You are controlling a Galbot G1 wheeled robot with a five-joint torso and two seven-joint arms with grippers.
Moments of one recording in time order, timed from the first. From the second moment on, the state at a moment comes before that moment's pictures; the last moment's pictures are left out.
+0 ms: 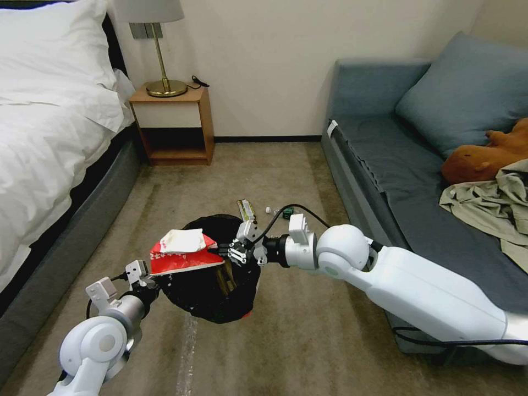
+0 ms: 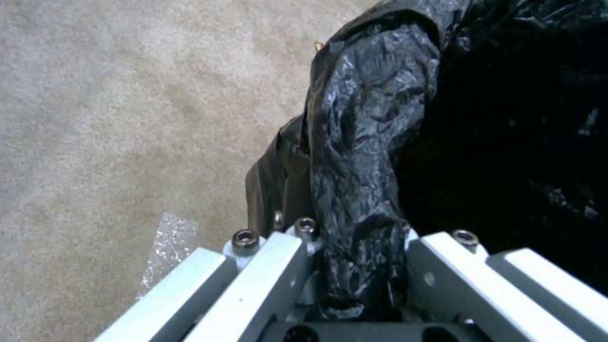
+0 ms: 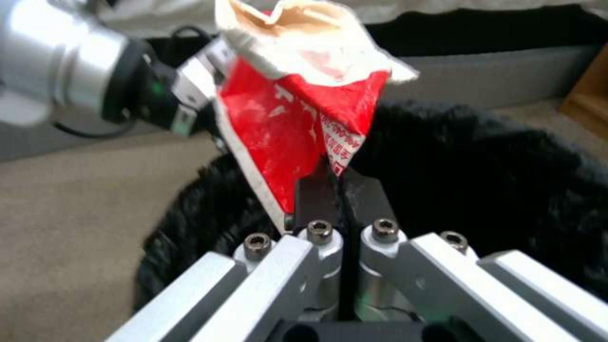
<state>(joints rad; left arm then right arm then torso) 1.43 -1.19 -0.66 -2.05 -1.09 0.55 -0.29 -0.35 0.90 -0.55 1.83 0.76 -0.33 -0.41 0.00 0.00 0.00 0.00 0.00</state>
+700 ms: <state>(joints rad) 1.42 -1.17 -0.67 -2.05 -1.12 0.55 -0.29 -0.38 0.88 -0.53 1.78 0.68 -0.30 -0.41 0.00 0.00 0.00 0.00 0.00</state>
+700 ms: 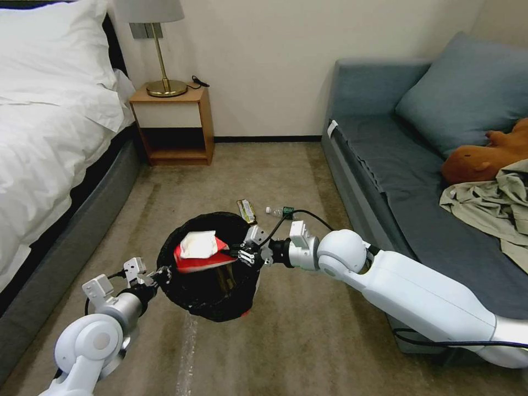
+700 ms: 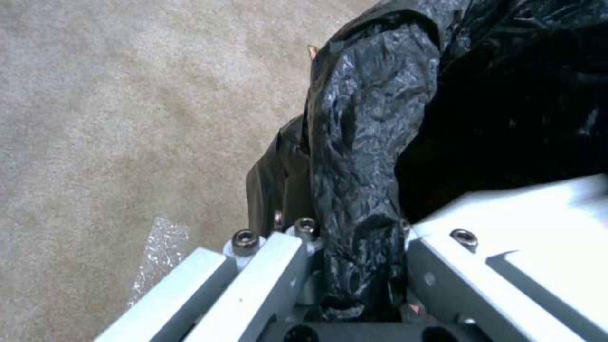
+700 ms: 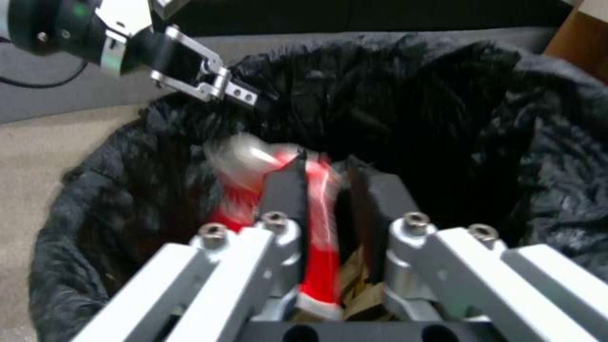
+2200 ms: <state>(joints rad) 1.41 -1.19 -0.70 -2.03 -0.90 0.46 -0.22 -1.18 0.92 0.44 2.19 0.42 -0.19 -0.12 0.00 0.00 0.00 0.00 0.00</state>
